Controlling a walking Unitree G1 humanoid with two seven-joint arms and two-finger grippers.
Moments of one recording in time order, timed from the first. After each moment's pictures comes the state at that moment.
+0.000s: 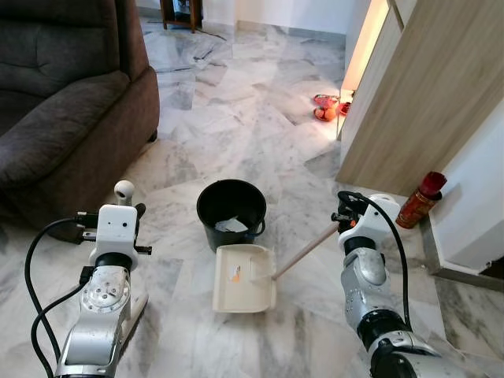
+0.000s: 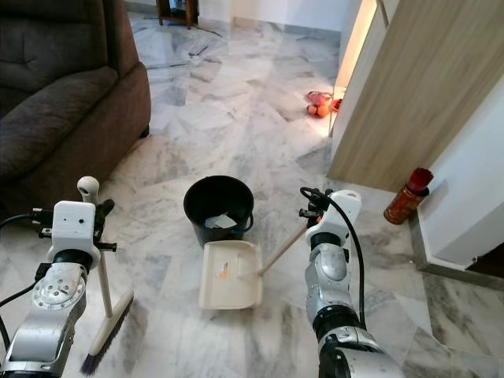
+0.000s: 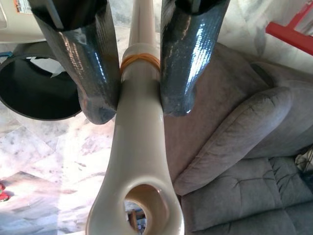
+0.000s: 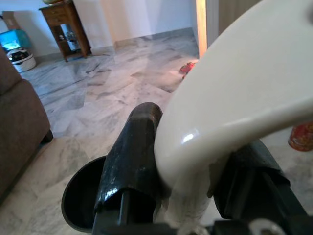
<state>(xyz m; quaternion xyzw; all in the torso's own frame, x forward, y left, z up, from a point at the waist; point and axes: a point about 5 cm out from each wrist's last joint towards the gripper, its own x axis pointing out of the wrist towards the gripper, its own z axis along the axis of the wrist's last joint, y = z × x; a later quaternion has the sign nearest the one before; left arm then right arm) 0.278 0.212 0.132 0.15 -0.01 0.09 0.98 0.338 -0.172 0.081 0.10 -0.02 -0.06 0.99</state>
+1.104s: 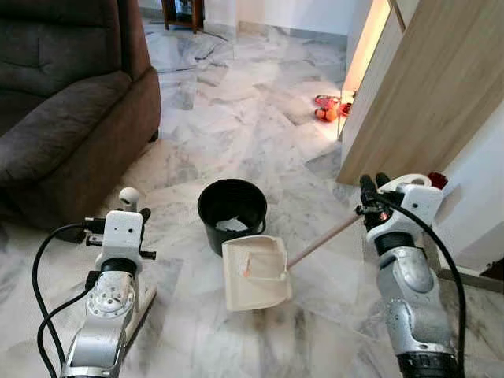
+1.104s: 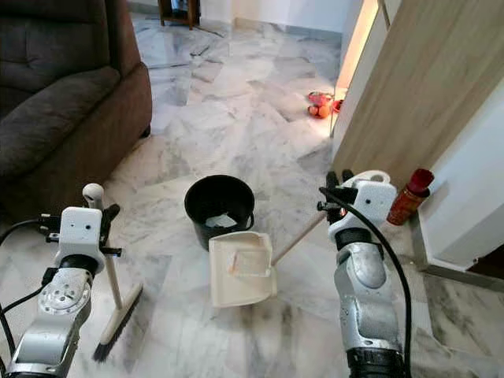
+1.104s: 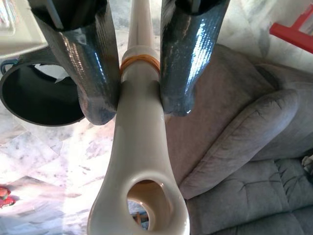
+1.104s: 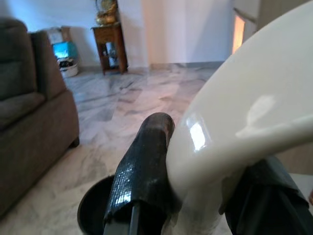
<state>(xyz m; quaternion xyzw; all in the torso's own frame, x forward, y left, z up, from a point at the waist) 0.278 0.208 0.120 0.16 -0.01 0.08 0.98 0.297 -0.188 0.147 0.05 -0.05 0.00 1.00</state>
